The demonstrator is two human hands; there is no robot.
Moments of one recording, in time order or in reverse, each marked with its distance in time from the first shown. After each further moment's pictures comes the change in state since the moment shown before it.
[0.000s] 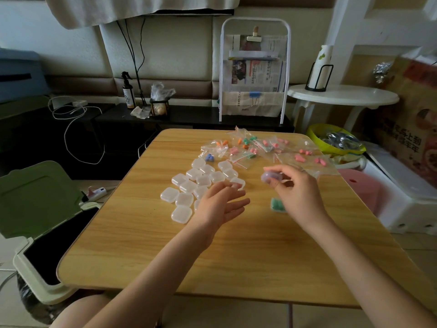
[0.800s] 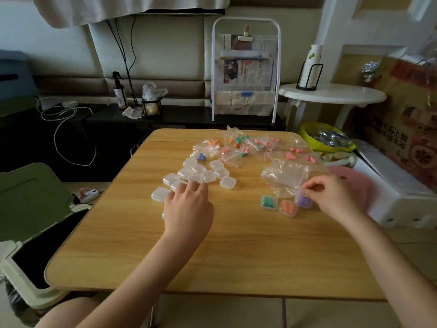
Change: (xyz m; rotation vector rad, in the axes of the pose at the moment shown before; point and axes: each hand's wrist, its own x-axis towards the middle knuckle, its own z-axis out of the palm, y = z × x) left_hand -0.009 -0.006 -0.022 1.636 0.450 0.545; right_hand 0.000 0.064 -0.059 -0.271 -0.116 0.369
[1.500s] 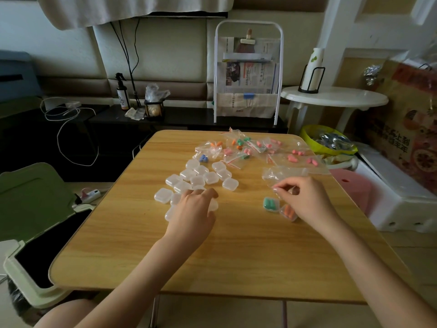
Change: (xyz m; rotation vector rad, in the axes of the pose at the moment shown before) left_hand -0.001 -0.008 -0.005 -0.281 -0.166 0.075; right_hand -0.021 -0.050 0.018 0.144 -0.030 -0.165
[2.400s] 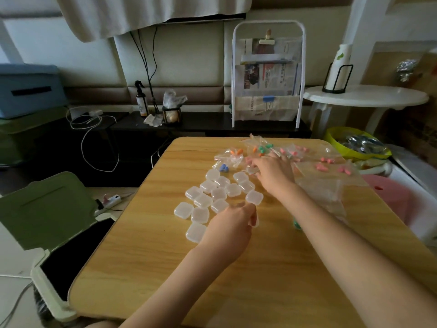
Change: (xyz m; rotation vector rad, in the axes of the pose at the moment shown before) left_hand 0.024 0.009 0.007 -0.047 -0.142 0.140; right_hand 0.121 -0.035 0.099 -0.654 -0.058 -0.195
